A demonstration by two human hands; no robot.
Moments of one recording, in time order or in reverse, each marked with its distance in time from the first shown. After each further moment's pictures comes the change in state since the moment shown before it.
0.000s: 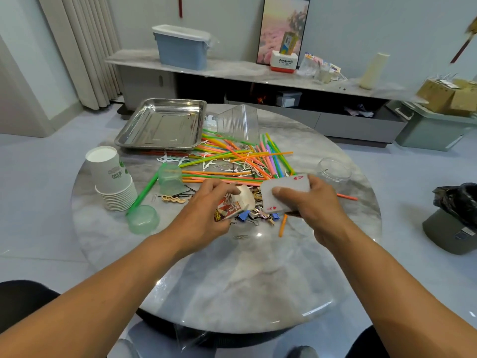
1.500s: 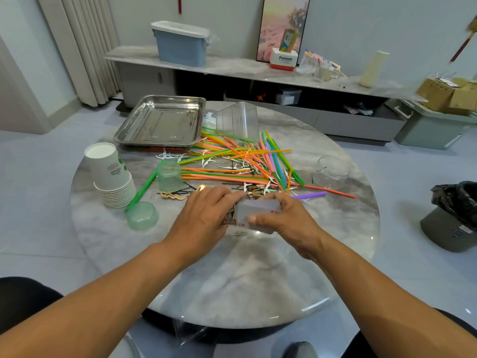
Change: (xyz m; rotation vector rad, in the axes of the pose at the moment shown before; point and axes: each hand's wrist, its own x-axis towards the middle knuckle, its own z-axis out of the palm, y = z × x) left_hand -0.016 0.008 0.010 0.454 0.086 0.211; right_hand -0.006 0.046 0.016 -0.033 -0.318 -0.021
